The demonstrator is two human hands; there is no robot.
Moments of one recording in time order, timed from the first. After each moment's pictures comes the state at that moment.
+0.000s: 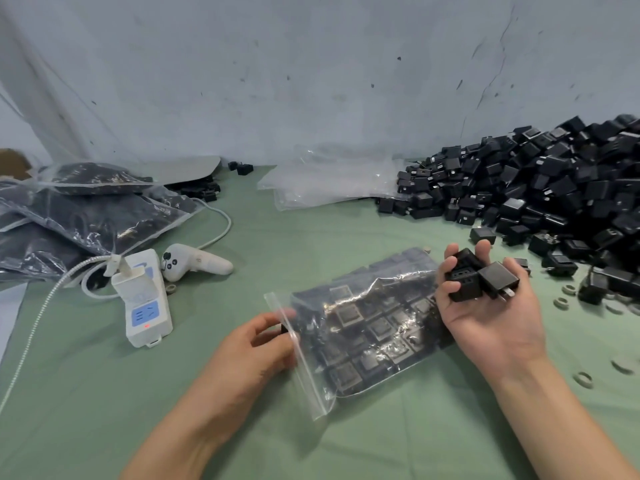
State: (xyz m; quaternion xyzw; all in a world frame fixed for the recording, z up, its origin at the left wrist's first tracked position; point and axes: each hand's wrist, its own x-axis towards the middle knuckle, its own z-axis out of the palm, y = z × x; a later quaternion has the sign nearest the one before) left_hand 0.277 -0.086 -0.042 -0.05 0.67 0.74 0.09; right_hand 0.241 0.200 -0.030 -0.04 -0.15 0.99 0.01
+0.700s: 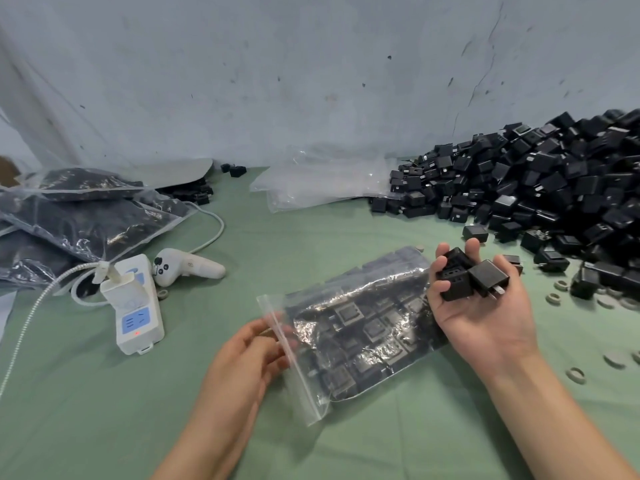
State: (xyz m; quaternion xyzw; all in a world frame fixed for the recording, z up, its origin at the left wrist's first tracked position) left_hand 0.286 -0.066 -0.038 -0.11 0.61 0.79 0.00; right_hand 0.240 0.202 -0.029 -0.04 -0.16 0.99 0.00
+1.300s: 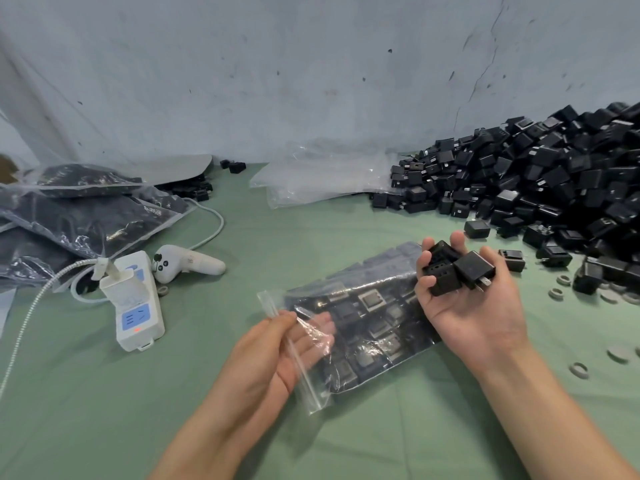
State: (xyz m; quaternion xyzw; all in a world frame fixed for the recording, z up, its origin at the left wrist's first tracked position) left_hand 0.280 -0.043 -0.017 -0.13 0.46 0.87 0.10; right_hand 0.237 0.190 -0.026 -0.05 -0.19 0.98 -0.02
